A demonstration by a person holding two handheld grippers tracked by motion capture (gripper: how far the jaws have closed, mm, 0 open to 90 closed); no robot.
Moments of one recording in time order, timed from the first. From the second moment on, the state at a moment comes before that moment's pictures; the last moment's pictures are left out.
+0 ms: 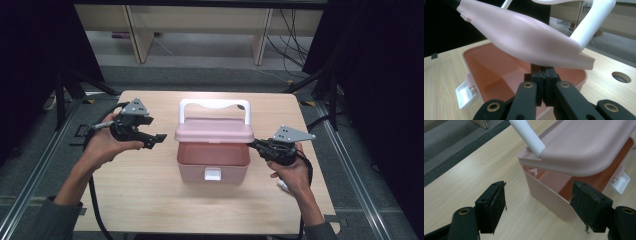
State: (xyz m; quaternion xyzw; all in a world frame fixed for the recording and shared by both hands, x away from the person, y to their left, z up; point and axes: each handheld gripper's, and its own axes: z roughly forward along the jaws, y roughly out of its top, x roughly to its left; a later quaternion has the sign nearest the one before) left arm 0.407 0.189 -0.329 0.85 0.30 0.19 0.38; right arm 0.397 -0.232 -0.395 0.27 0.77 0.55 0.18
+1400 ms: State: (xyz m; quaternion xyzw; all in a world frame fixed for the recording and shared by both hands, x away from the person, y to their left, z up) left arm 0.406 0.138 -0.417 0.85 0.32 0.16 0.39; right arm 0.437 -0.234 -0.374 0.27 0.76 0.56 0.20
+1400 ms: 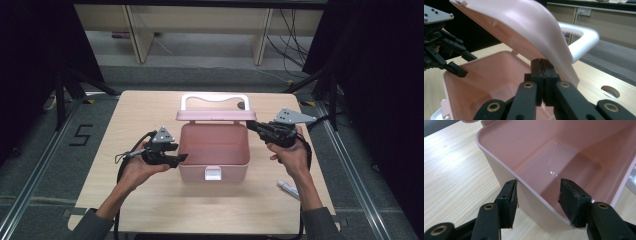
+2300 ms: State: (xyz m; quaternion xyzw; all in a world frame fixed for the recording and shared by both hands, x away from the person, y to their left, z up) left arm 0.397 0.140 -0.416 0.85 0.32 0.15 0.39; right arm 0.491 -0.229 -0.391 0.32 0.75 0.54 0.20
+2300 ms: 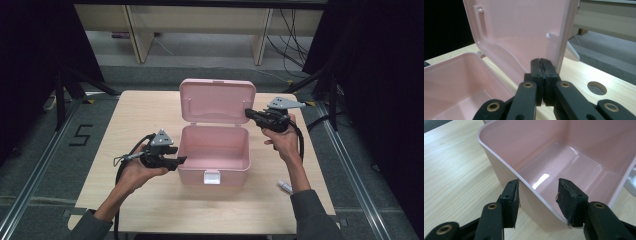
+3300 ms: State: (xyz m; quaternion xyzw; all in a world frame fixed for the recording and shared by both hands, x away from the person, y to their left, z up) left arm 0.394 0.141 -0.417 0.84 0.33 0.13 0.40; right arm 0.514 -0.227 -0.423 0.35 0.75 0.52 0.20
